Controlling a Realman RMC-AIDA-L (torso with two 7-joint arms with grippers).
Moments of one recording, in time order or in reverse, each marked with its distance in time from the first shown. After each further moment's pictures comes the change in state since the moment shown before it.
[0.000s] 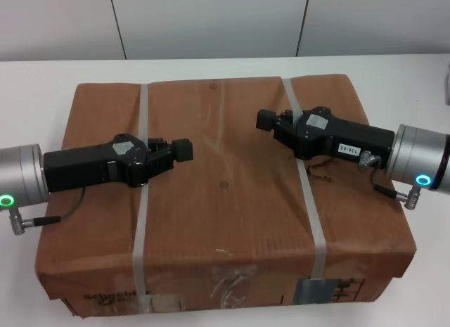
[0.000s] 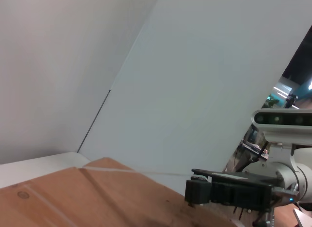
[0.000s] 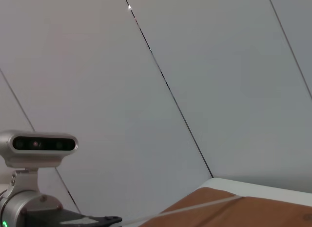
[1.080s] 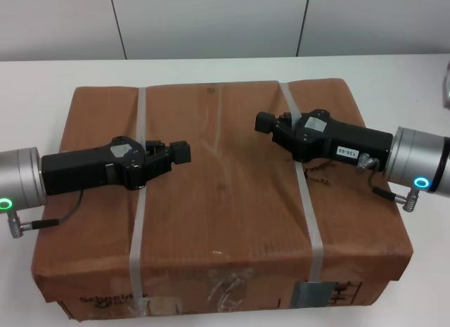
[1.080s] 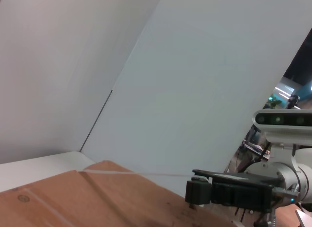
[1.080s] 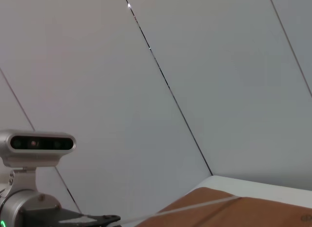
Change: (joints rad) left arm 0.010 0.000 0.000 0.000 -0.002 0.000 0.006; right arm 0.000 0.003 -0.002 0.007 0.000 0.005 -0.007
